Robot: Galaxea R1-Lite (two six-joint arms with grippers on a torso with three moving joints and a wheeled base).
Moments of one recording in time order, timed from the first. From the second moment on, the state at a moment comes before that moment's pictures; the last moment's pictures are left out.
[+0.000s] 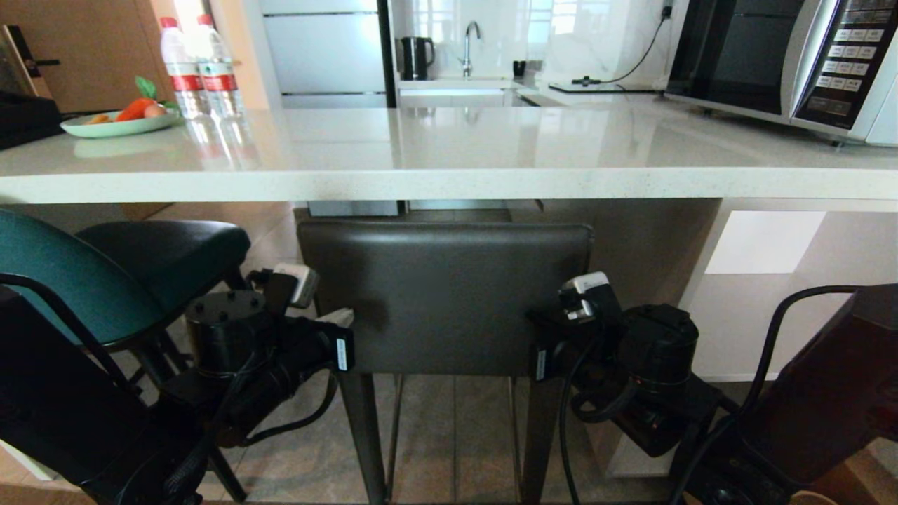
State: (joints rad) left arm -0.43 1.89 -0.50 -1.23 0.11 -0.05; right arm 0.61 2.04 -0.61 -1.33 -0.21 0.02
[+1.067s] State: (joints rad) left arm -0.34 1.41 -0.22 -1.21 0.15 -0.08; right arm 0.36 1.51 -0.22 -1.32 -0.25 0.05
